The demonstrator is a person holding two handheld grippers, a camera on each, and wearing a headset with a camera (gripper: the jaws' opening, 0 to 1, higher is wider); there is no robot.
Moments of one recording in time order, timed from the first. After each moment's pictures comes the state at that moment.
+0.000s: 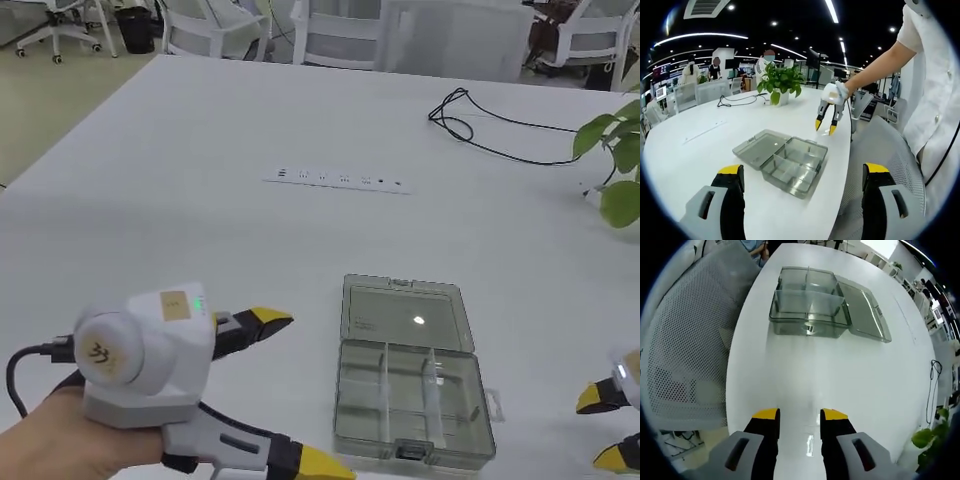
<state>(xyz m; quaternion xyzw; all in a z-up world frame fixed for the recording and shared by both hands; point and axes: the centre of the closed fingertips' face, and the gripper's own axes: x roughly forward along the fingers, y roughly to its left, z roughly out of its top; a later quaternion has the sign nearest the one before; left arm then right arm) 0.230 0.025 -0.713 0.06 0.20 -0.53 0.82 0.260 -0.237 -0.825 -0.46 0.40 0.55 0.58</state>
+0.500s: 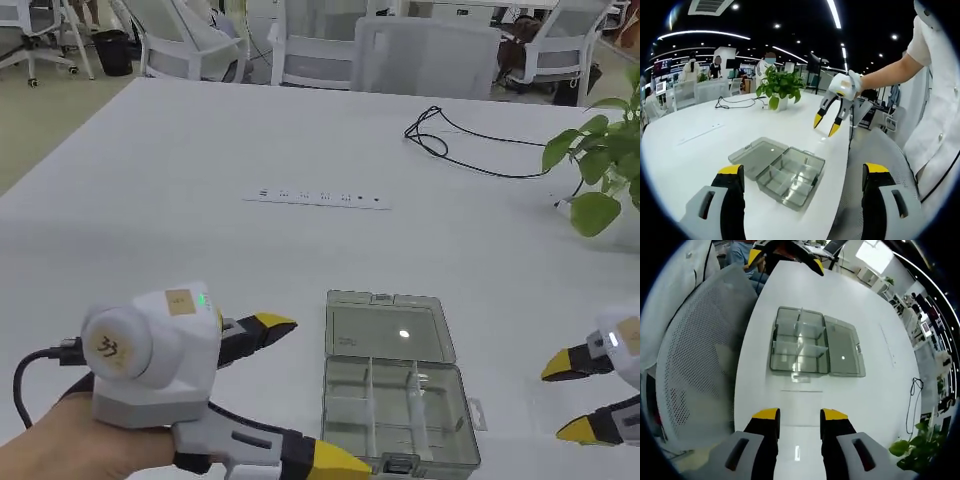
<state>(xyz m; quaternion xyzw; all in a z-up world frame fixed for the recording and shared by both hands) 0.239 0.005 -0.695 0.02 0.19 -0.54 0.82 0.258 -0.187 -0.753 -0.47 0.33 0.54 0.62</state>
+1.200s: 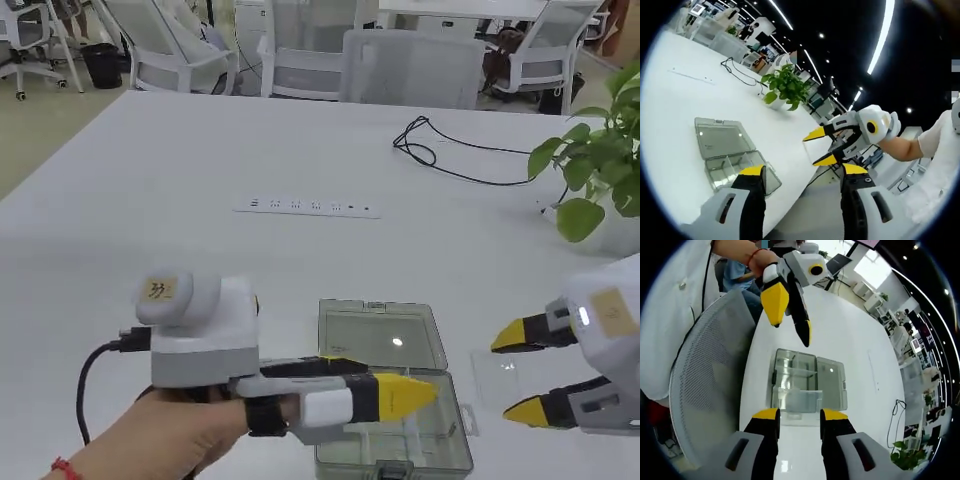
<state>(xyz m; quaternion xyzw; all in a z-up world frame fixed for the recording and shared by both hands) 0.236 -0.047 -0.671 -0.28 0.31 -0.51 0.75 0.240 -0.115 -0.687 -0.48 0.26 0.54 0.64</state>
